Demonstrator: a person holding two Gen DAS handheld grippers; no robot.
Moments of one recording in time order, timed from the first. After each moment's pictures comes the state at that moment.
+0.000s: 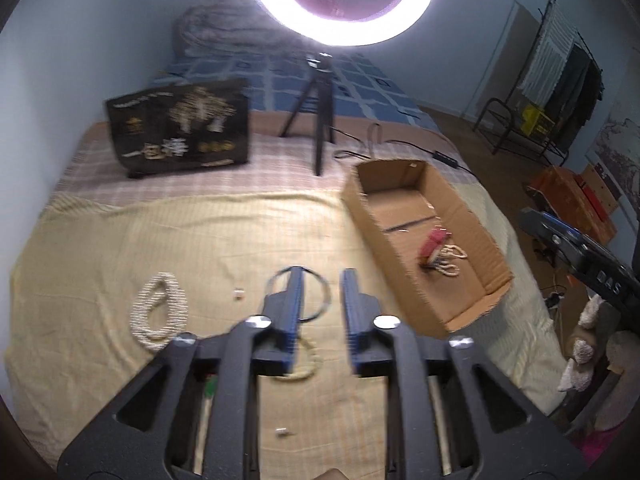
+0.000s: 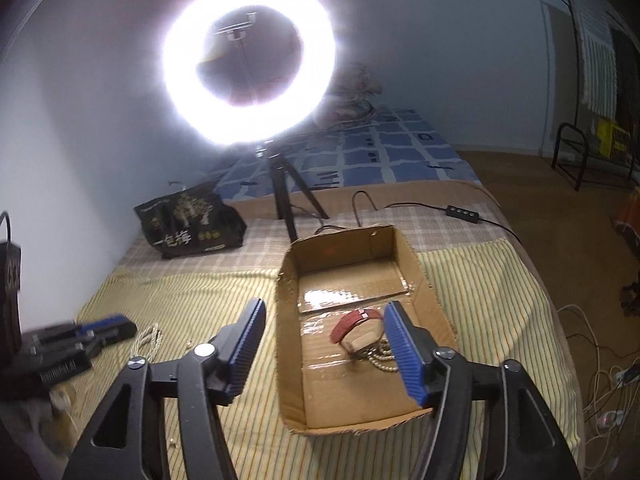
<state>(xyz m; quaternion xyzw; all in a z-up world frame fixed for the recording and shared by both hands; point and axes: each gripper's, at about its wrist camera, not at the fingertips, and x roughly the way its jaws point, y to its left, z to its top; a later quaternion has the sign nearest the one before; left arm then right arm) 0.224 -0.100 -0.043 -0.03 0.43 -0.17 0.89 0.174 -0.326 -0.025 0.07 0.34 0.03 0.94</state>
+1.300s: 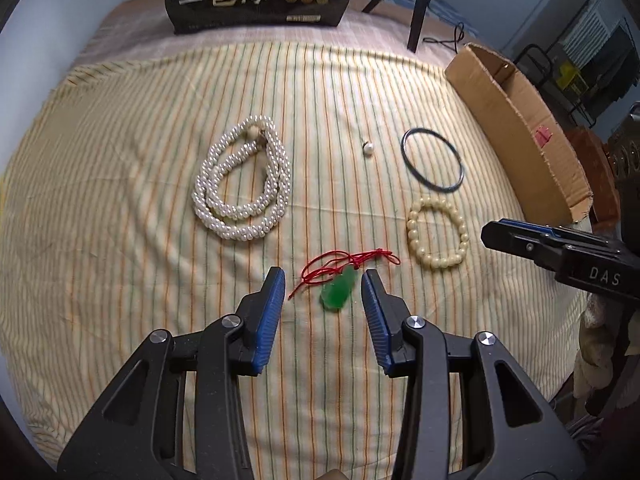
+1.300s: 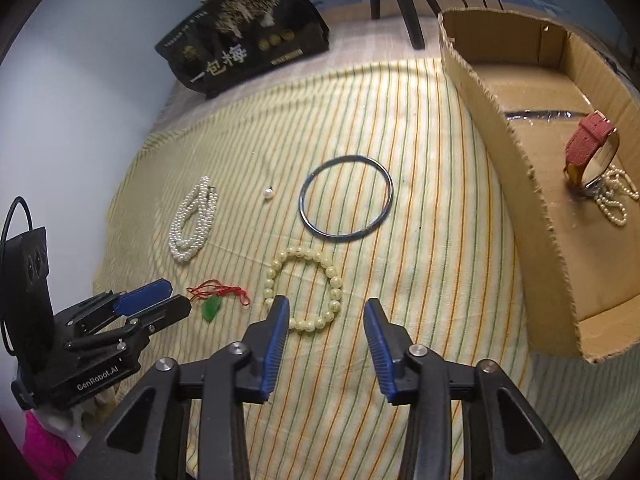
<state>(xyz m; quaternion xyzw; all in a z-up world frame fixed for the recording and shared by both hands) 0.225 -0.003 -0.167 -0.03 0.58 -0.14 0.80 0.221 -0.193 -0.161 0.13 0.58 0.14 0.79</state>
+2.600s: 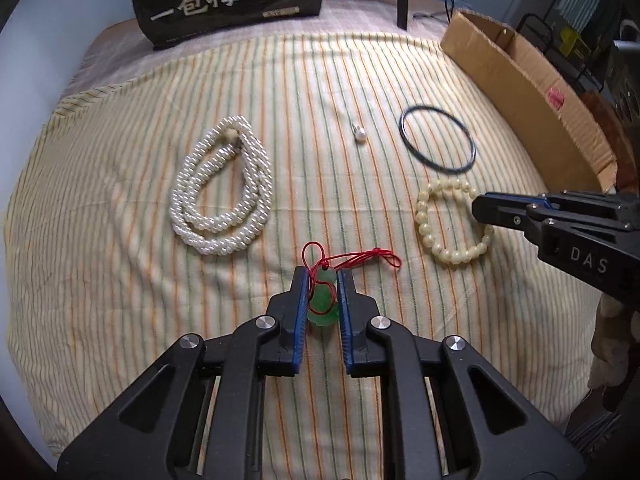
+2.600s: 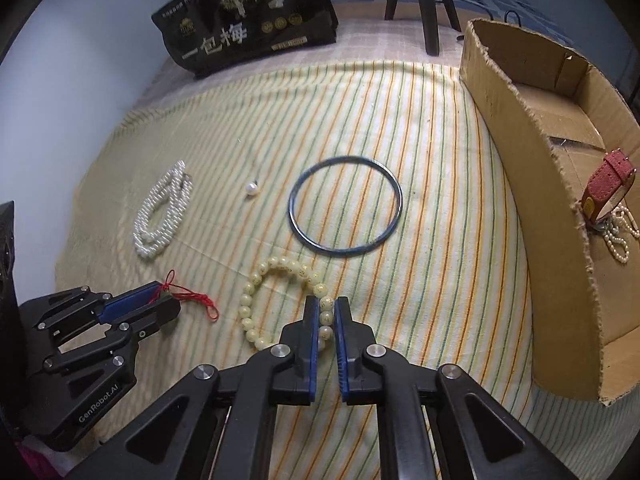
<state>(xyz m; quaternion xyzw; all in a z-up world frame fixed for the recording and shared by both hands) 0.232 -0.029 -0.180 0.04 0.56 -0.14 0.82 0.235 -0.170 -0.176 0.07 0.57 0.12 0.81</state>
